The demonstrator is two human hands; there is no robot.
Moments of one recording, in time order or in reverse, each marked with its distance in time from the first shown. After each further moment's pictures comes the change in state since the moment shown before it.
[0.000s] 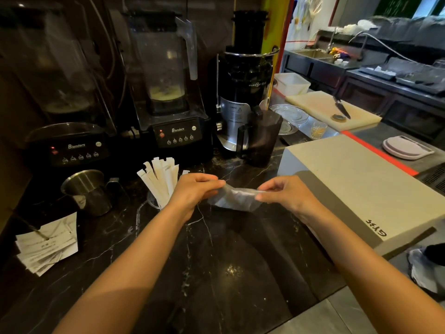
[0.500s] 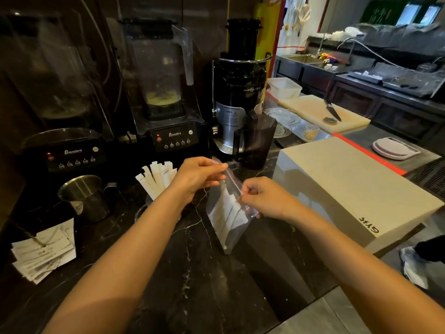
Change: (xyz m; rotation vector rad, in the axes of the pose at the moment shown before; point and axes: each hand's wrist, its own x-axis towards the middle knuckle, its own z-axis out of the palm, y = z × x) left_hand 0.007 0.037 0.000 0.013 -0.127 0.054; right_hand -0.012 -0.036 0.022 -0.241 -0.226 -0.177
